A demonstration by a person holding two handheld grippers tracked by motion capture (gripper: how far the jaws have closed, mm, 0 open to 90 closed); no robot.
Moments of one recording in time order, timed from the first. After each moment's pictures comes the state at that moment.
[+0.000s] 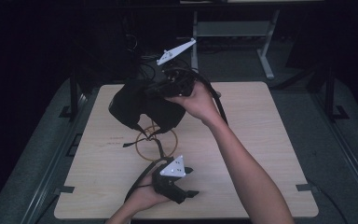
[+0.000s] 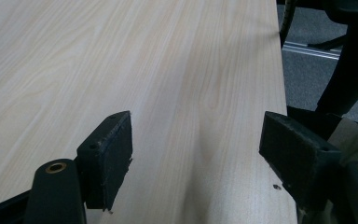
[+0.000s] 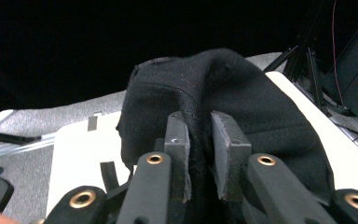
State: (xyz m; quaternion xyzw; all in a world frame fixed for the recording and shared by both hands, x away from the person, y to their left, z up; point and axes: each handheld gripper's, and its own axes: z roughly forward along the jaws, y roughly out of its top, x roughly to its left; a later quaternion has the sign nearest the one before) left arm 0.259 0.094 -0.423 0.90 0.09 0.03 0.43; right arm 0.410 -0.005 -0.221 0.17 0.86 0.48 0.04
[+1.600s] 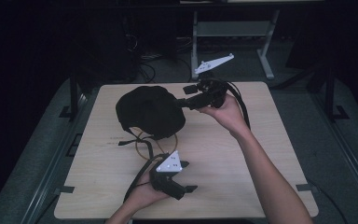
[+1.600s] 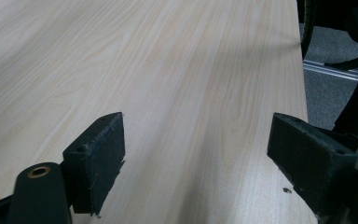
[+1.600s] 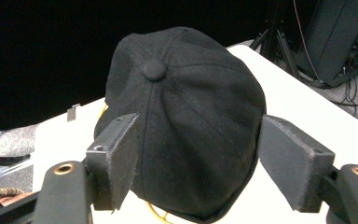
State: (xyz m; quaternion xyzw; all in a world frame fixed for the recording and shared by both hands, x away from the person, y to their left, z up) left arm 0.266 0.101 -0.424 0.88 0.13 0.05 0.45; right arm 0.411 -0.084 -0.261 0.24 0.83 0.50 0.05
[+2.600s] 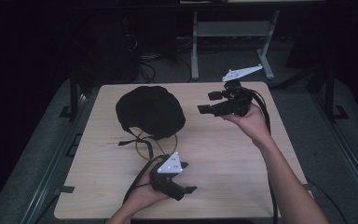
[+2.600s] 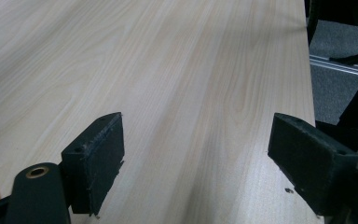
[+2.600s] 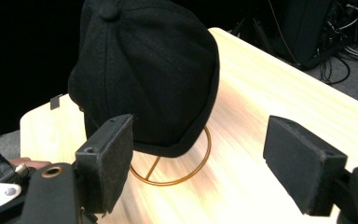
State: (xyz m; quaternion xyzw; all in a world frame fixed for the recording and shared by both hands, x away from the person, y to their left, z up) left arm 0.265 0.101 -0.429 0.88 0.13 0.06 0.44; right arm 0.399 -0.148 -0.283 0.29 0.82 0.49 0.05
